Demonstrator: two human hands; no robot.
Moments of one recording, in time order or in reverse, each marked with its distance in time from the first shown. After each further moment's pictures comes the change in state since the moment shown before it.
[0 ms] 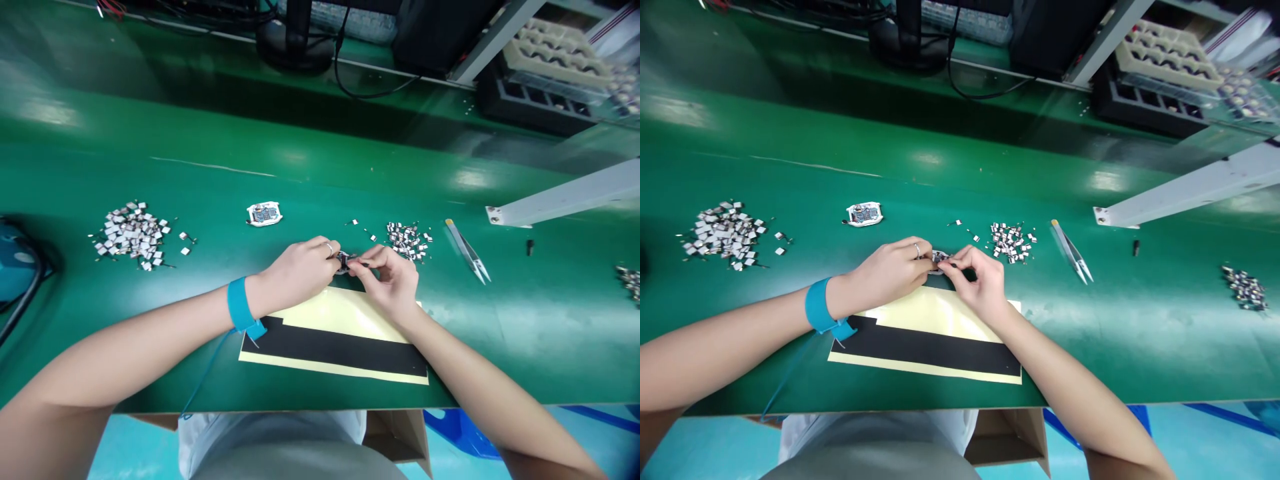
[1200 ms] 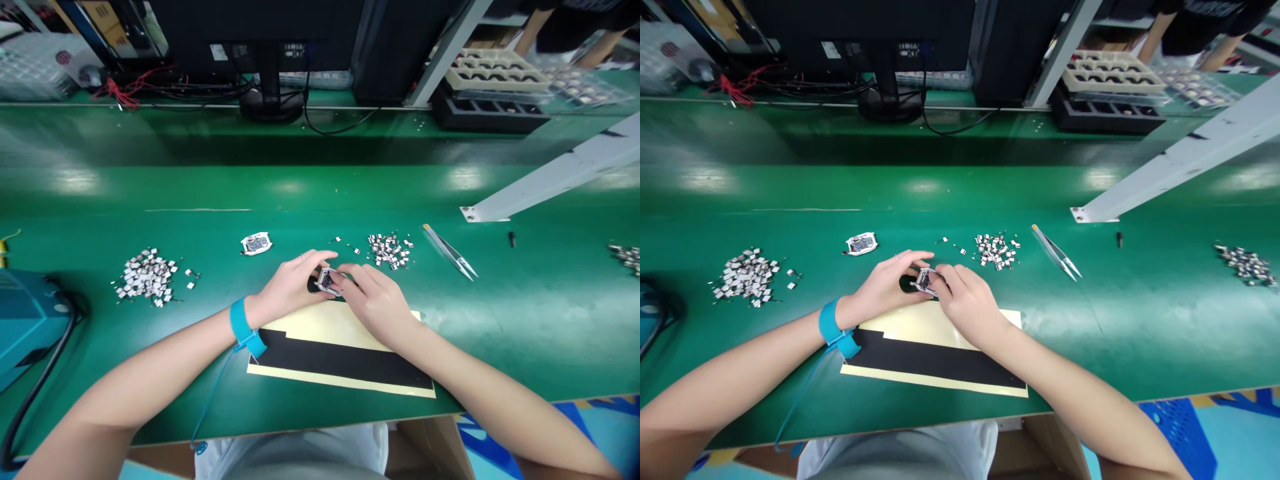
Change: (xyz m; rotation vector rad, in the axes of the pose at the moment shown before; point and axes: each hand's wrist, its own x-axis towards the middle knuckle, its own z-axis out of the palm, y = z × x) left_hand 0.002 -0.003 0.001 -0.623 0.129 -0.210; right_hand 0.002 -0.033 -0.012 -0.951 -0.188 -0.498
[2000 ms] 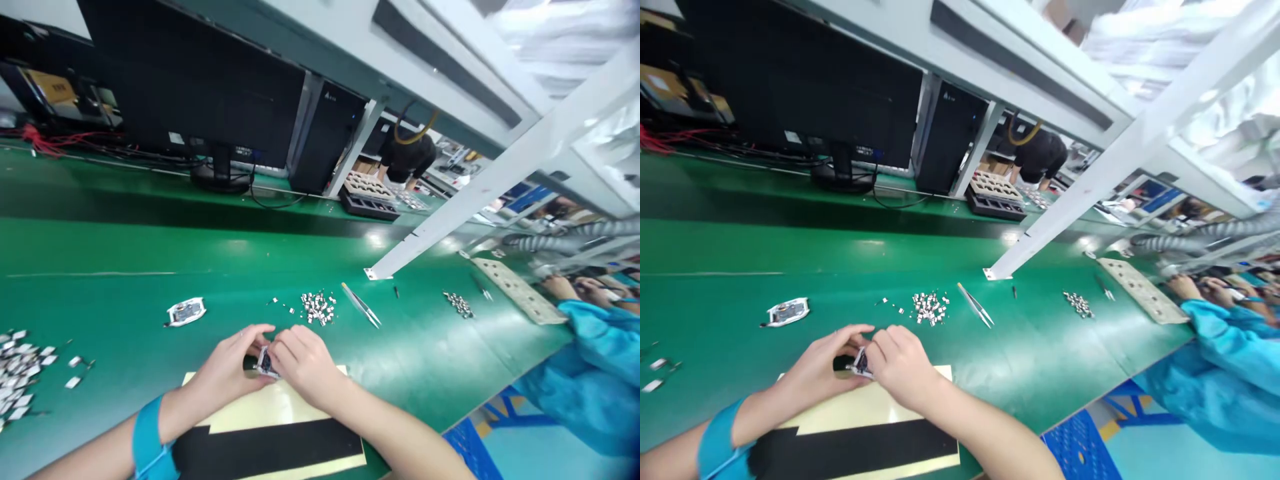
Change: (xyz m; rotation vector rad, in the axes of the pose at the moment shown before) left_hand -0.005 0.000 0.014 -0.170 -0.002 -0.076; right_hand 0.001 0.004 0.002 -0.020 0.038 -0.034
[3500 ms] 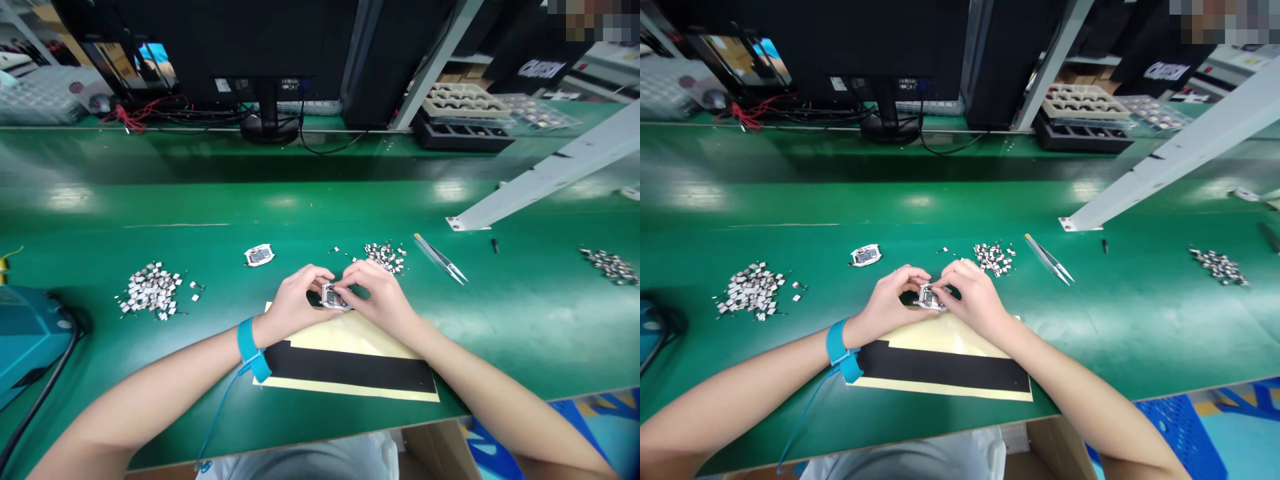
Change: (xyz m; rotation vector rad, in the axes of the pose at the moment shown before) left_hand -0.006 0.013 -0.005 -0.100 0.149 0.008; right_hand 0.003 0.006 0.005 0.704 0.006 0.353
